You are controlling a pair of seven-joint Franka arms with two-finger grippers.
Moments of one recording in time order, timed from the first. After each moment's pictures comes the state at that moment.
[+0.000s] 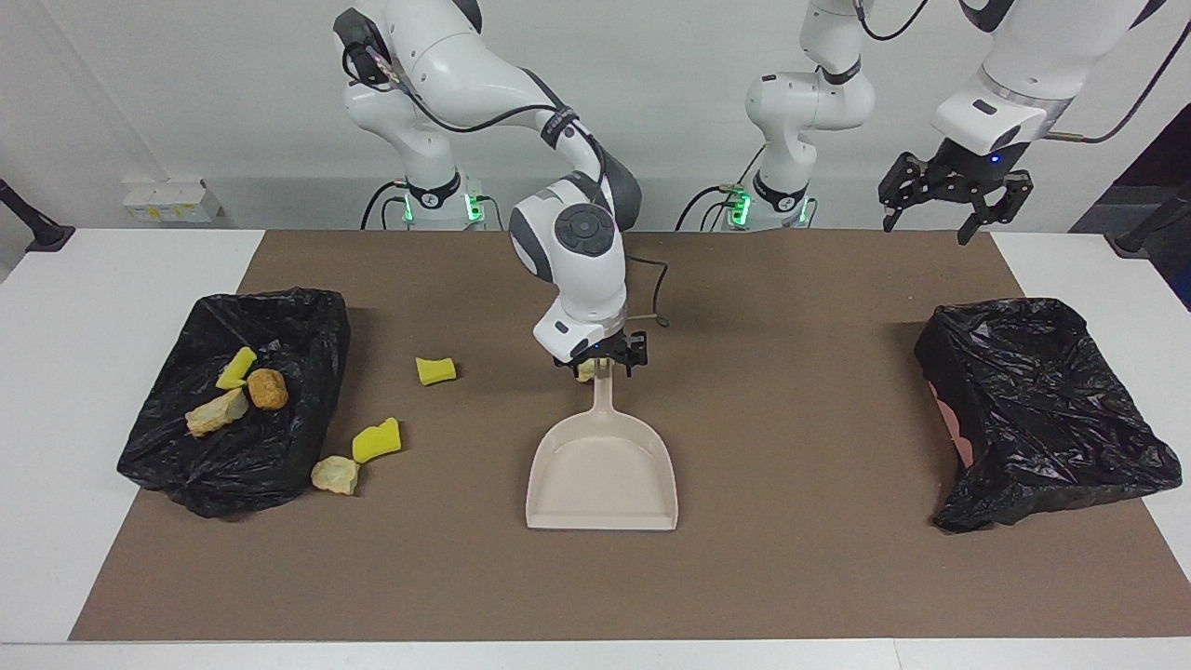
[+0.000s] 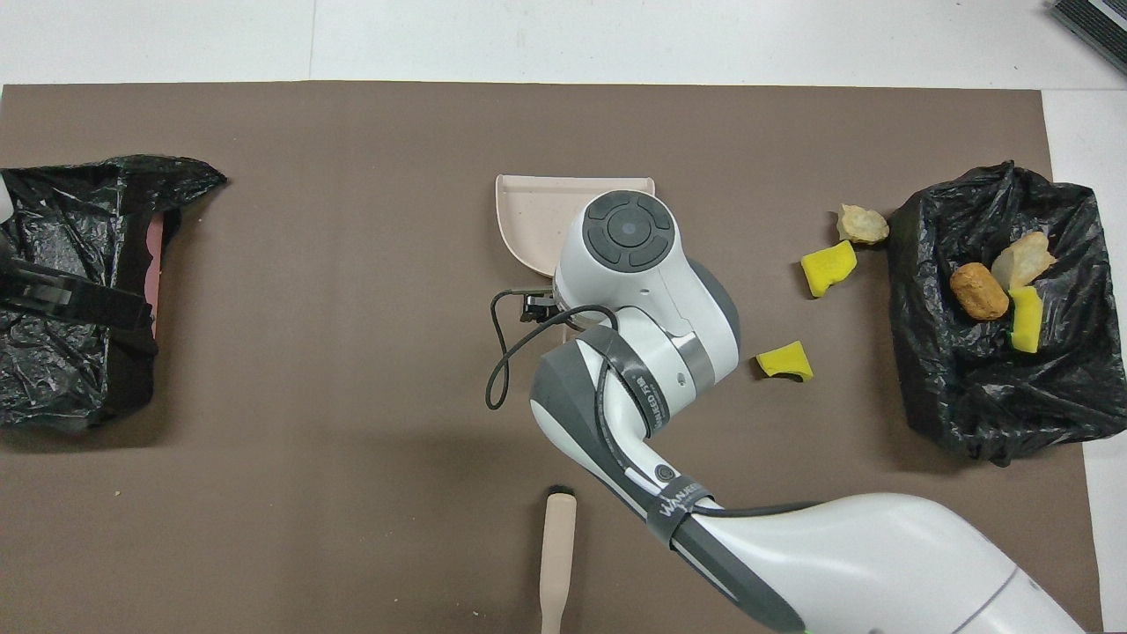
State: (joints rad) left arm -0.11 -0.04 -0.01 -1.53 -0.01 1.50 0.18; right arm 0.32 0.45 0.27 -1.57 -0.04 1.99 0.62
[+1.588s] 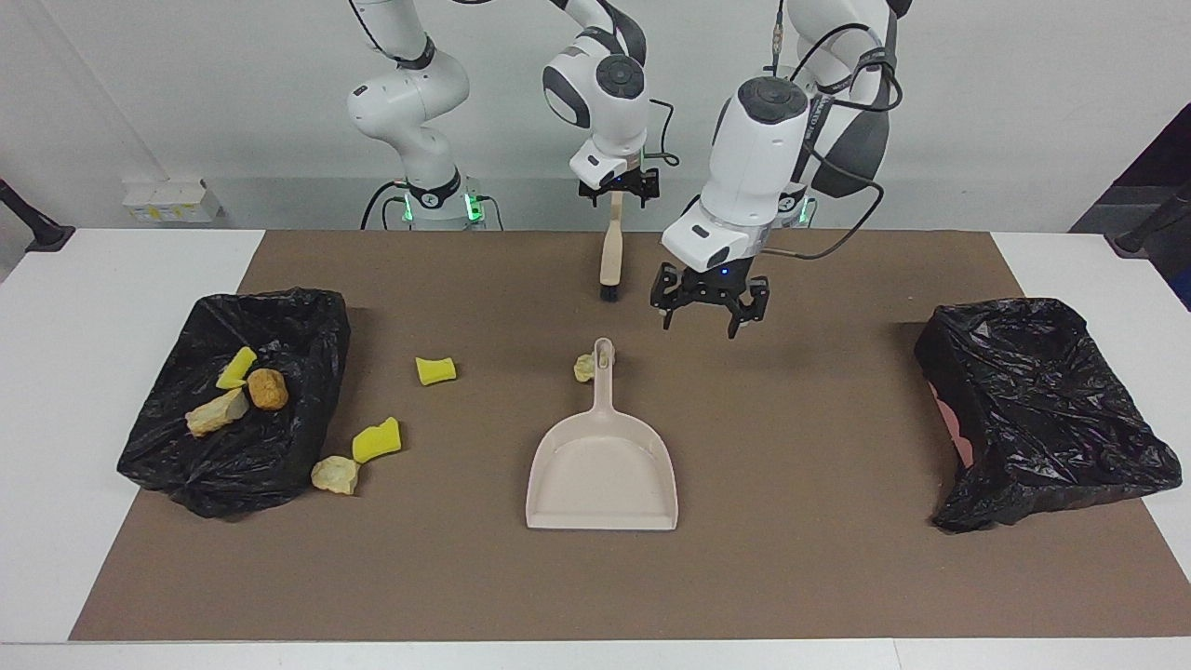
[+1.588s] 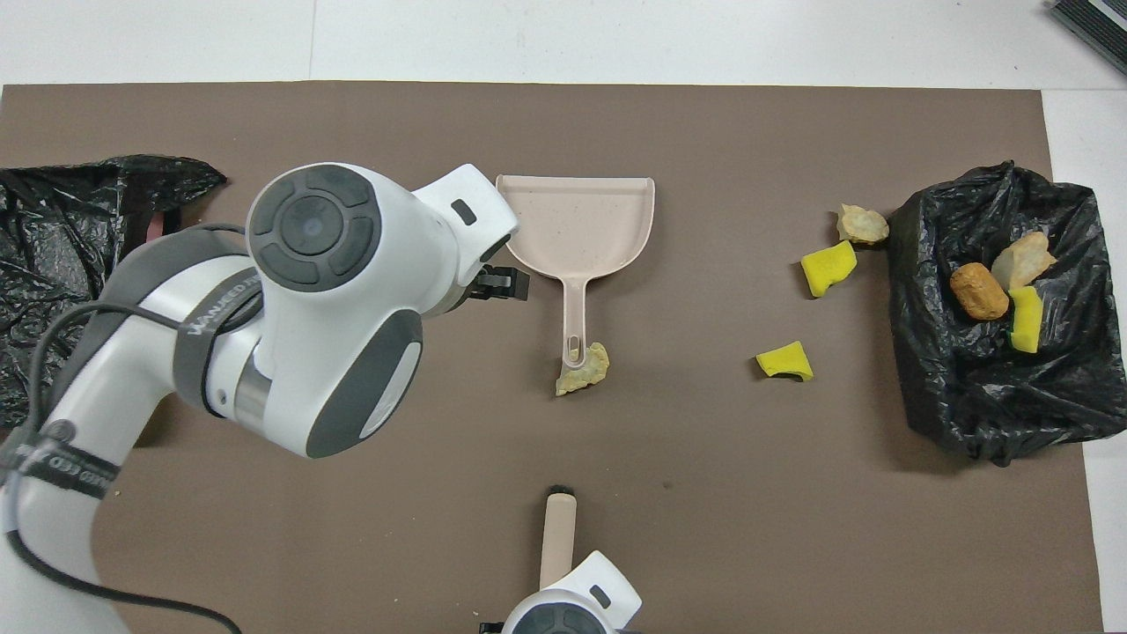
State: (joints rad) left arm -0.52 0.21 -0.03 -1.67 -0.02 2.05 -0.36; right arm 0.72 -0.12 0.28 -2.34 0.33 2.08 0.88
